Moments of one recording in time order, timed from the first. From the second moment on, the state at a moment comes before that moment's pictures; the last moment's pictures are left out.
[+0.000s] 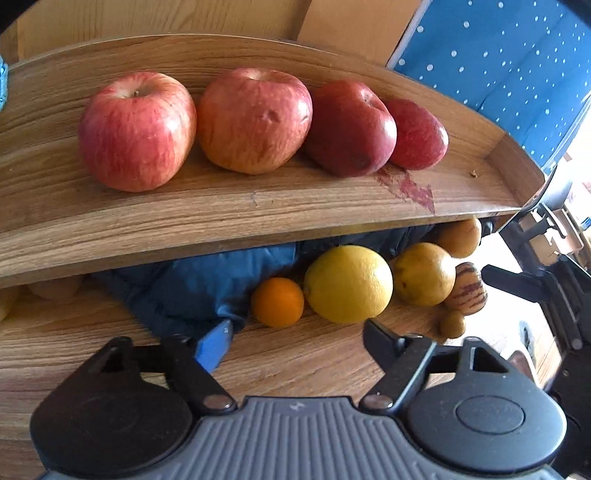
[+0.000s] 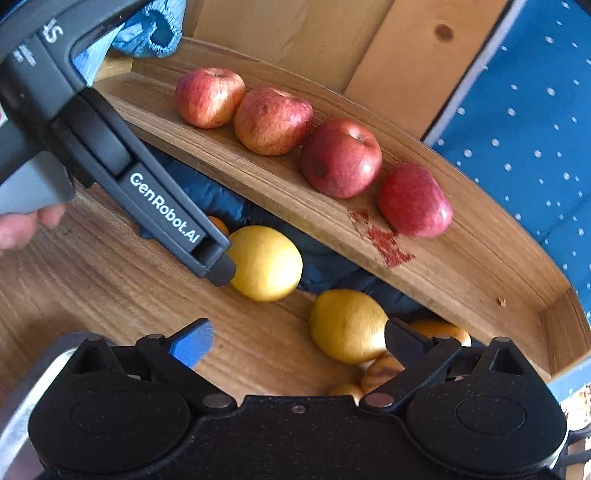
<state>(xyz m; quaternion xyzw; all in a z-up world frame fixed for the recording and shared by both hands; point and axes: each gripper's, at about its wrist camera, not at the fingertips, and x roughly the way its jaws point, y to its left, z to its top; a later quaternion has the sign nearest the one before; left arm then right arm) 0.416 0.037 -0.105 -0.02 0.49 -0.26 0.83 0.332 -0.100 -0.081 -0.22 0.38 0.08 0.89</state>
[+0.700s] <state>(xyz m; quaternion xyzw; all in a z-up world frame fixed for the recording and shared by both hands) 0.434 0.064 -0.109 -0.07 0.51 -0.25 0.82 0.366 -0.083 -0.092 -0.26 0.36 0.16 0.88</state>
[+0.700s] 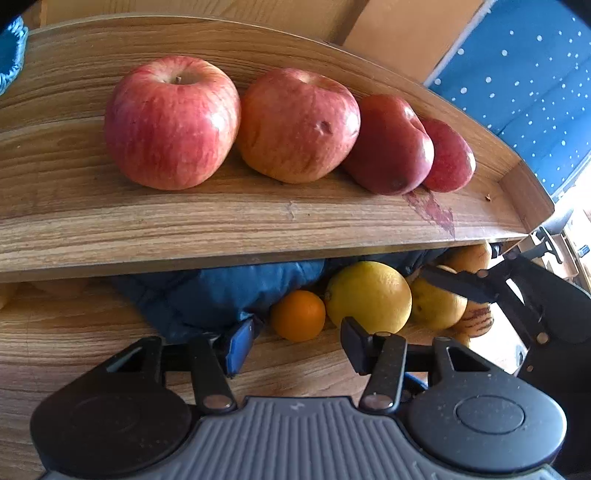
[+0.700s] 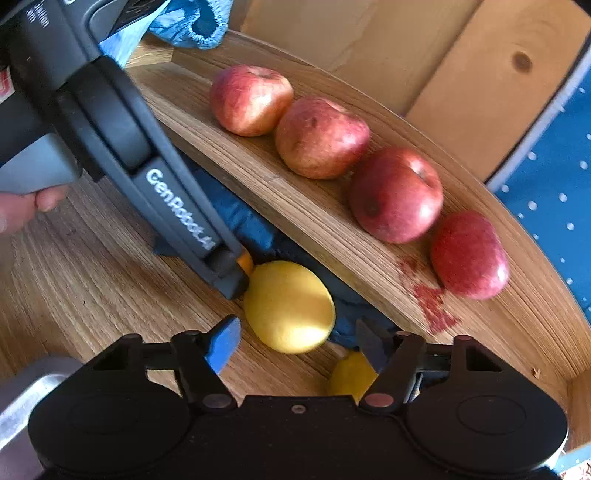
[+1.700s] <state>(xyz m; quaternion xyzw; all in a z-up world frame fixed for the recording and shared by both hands) 0.446 0.051 -0.111 -0.07 0.53 -0.23 0.81 0.345 -0.081 -0.079 -0.20 0.39 0.12 0.89</state>
